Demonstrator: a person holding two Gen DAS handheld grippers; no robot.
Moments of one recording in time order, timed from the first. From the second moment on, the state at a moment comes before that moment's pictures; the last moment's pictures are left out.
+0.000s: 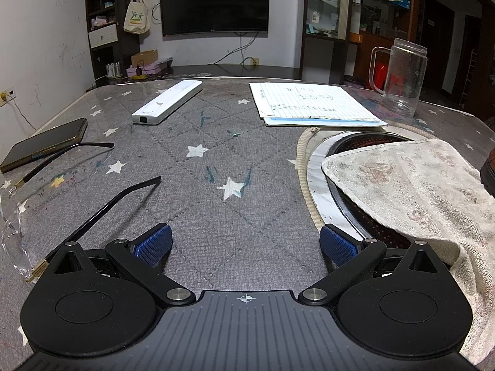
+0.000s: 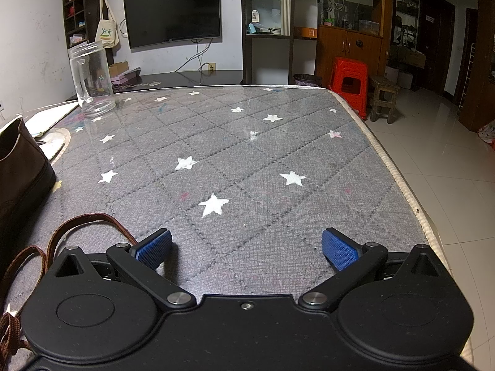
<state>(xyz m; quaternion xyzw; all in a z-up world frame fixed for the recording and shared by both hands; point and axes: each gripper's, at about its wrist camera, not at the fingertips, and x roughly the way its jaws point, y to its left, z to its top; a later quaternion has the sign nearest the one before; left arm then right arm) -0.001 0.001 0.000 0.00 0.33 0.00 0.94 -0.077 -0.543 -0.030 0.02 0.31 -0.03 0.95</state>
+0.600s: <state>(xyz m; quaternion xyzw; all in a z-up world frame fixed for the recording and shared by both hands) 0.004 -0.006 0.005 0.01 0.35 0.02 0.94 -0.078 -0.541 -0.027 0.02 0.31 -0.03 0.95</state>
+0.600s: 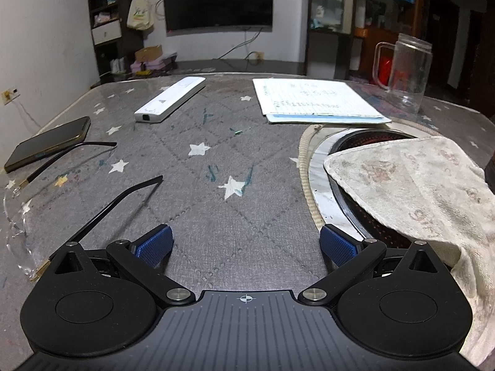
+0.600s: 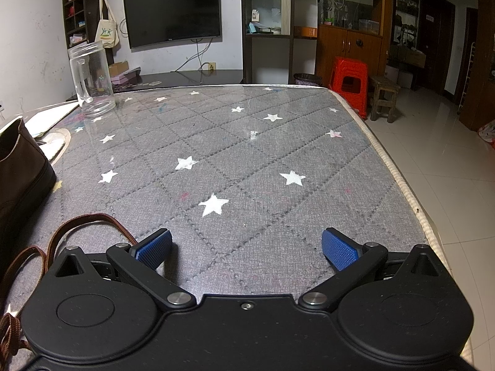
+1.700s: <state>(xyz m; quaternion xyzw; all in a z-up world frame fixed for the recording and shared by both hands) -0.090 -0.168 0.057 0.11 0.27 -0.06 0.95 -0.080 -0.551 -0.029 0.02 0.31 -0.03 0.95</state>
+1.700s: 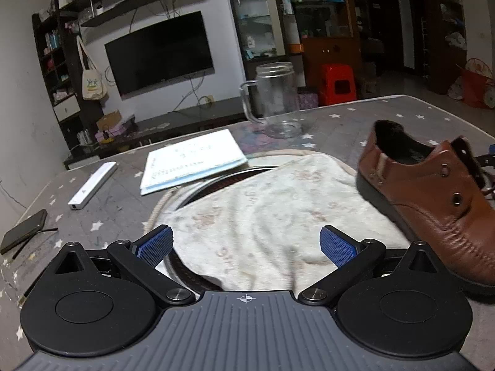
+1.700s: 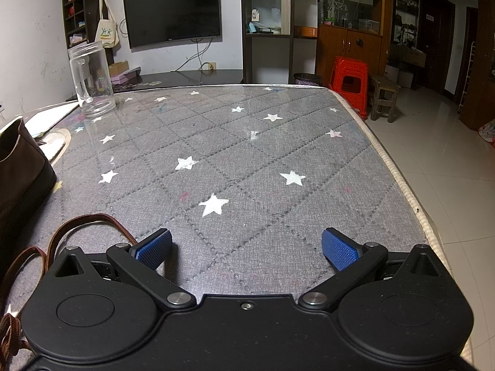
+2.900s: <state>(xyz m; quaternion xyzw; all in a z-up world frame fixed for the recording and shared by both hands) -0.094 -0.219 0.067 0.11 0.28 -0.11 0.95 -0.108 -0.493 0.033 -0.07 0.32 0.18 0.93</state>
